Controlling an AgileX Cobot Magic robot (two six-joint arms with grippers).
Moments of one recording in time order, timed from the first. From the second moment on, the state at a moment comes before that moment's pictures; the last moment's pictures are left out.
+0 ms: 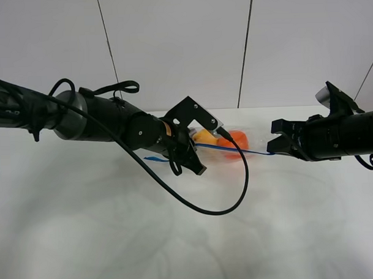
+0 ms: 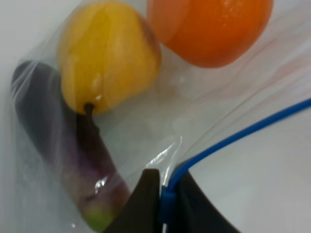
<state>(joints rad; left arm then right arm) -0.64 2.00 -1.23 0.07 0.10 0.26 0.03 1.41 -0.66 1.25 0.48 -0.88</state>
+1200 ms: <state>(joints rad) -0.51 2.00 -1.23 0.06 0.16 0.31 0.03 1.41 -0.66 1.26 0.50 -0.88</state>
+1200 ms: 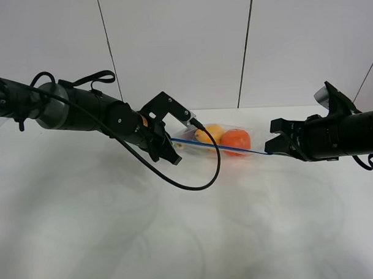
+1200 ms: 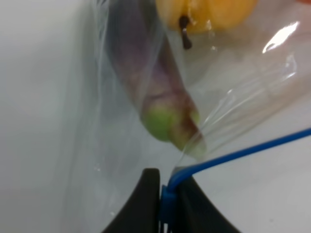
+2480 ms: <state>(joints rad) -0.43 2.00 -1.23 0.06 0.20 0.34 0.04 1.41 -0.66 1.25 0.50 -0.88</state>
